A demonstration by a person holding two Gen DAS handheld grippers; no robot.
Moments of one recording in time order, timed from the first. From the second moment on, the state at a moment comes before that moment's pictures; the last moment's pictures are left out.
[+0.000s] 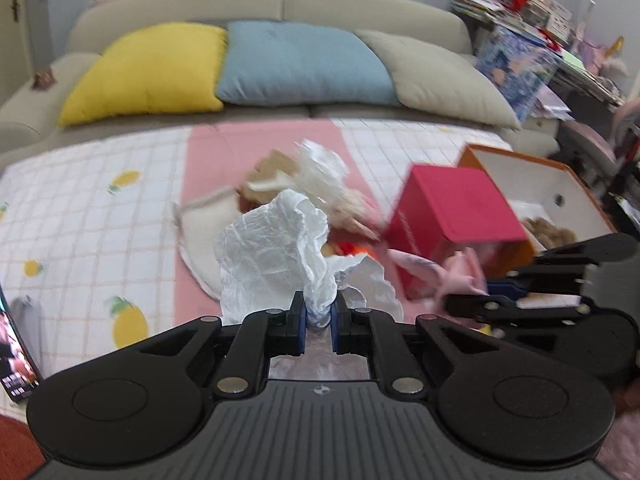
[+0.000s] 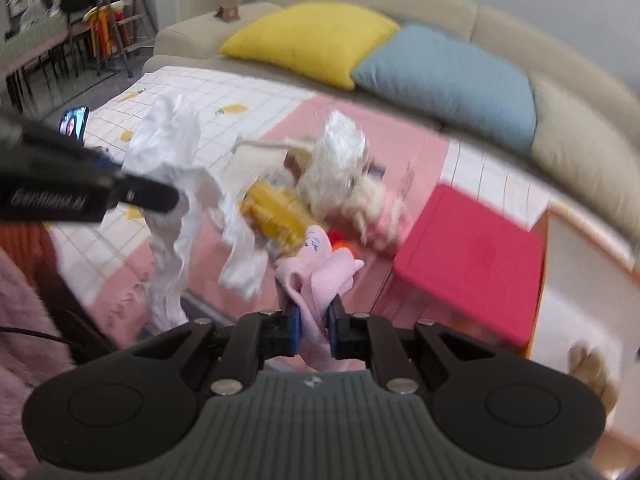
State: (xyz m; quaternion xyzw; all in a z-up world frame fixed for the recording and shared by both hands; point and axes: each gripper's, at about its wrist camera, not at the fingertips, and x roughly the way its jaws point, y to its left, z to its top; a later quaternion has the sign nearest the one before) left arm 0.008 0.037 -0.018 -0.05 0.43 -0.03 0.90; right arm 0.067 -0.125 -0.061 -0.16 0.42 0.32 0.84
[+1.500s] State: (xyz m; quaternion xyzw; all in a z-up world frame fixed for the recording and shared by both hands) left arm 0.079 -0.014 -0.156 0.13 0.51 -0.14 0.84; right arm 0.098 -0.150 -0.140 -0.06 0.55 0.25 0.80
